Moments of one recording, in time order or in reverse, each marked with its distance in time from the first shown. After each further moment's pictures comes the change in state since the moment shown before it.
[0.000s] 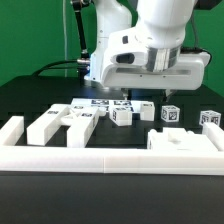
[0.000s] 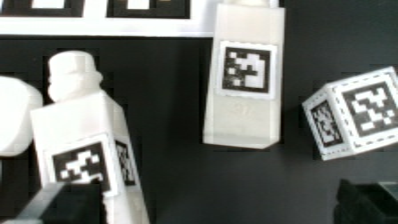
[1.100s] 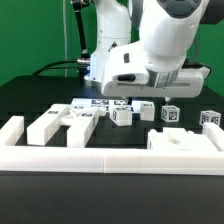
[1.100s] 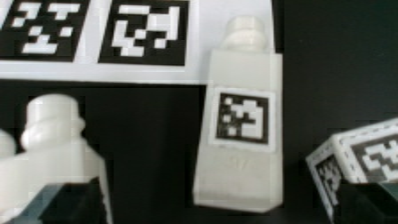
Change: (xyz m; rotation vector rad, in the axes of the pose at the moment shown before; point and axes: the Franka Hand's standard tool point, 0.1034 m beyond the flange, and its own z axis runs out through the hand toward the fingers) arm -0.007 -0.004 0.023 0.018 -0.119 -0.010
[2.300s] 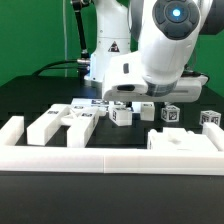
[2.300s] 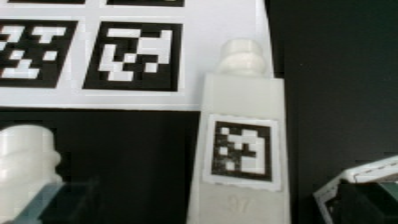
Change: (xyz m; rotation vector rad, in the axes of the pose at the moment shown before) arm -0.001 -0.001 0.014 -0.003 -0.074 -0.003
